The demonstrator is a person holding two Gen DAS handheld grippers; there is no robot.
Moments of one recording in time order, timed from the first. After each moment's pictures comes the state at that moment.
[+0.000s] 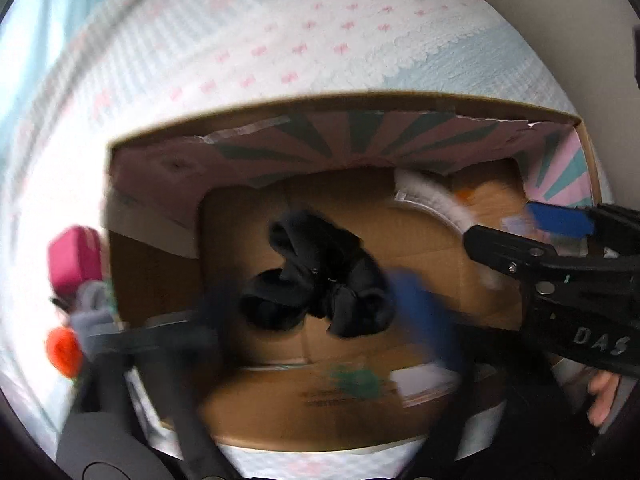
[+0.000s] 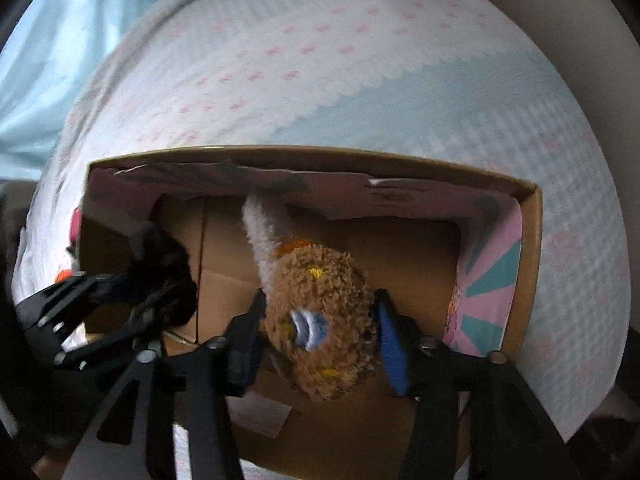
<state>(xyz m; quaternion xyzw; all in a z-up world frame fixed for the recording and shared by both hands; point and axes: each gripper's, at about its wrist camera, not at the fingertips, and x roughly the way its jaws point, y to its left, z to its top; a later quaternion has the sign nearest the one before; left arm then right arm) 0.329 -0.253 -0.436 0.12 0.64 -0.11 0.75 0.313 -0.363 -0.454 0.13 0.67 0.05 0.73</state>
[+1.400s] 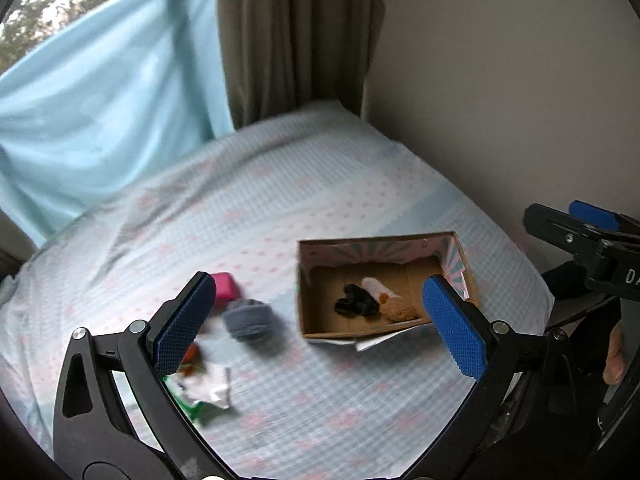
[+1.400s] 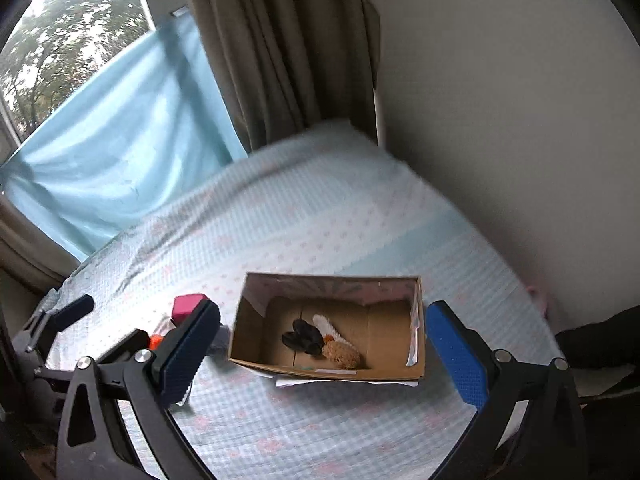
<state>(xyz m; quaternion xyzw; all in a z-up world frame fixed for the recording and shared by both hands) 0.166 -0.102 -0.132 0.05 0.41 -0.12 0.90 0.149 -0.300 -0.155 0.09 0.41 -0.01 0.91</state>
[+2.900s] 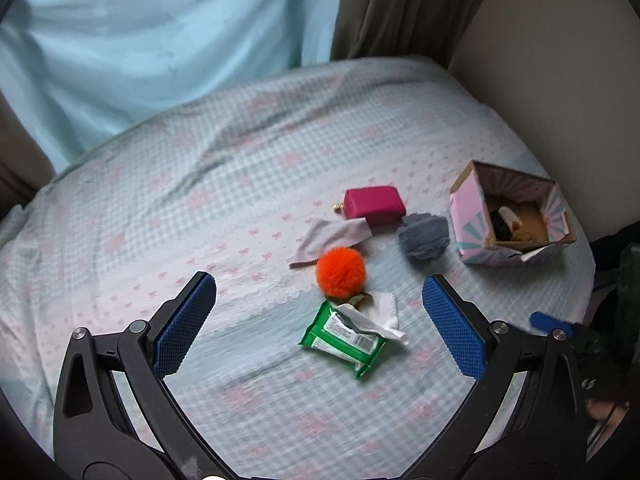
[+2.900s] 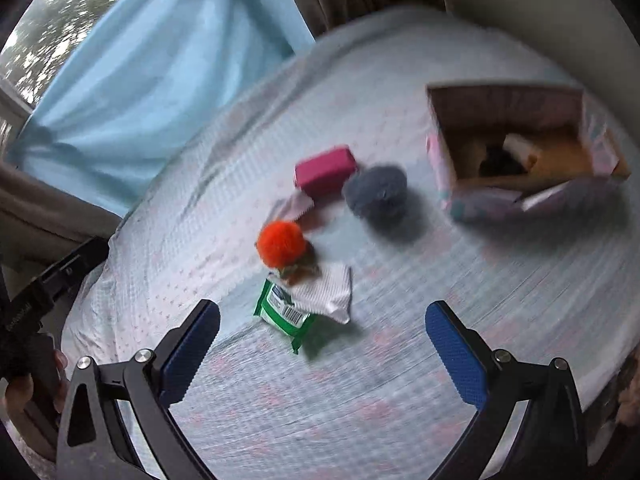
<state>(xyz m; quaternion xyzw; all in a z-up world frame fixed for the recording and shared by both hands) 0.187 0.216 -0.259 0.01 0.49 -0.09 0.87 0.129 -0.019 -0.350 0.22 0.54 0.04 0.81</state>
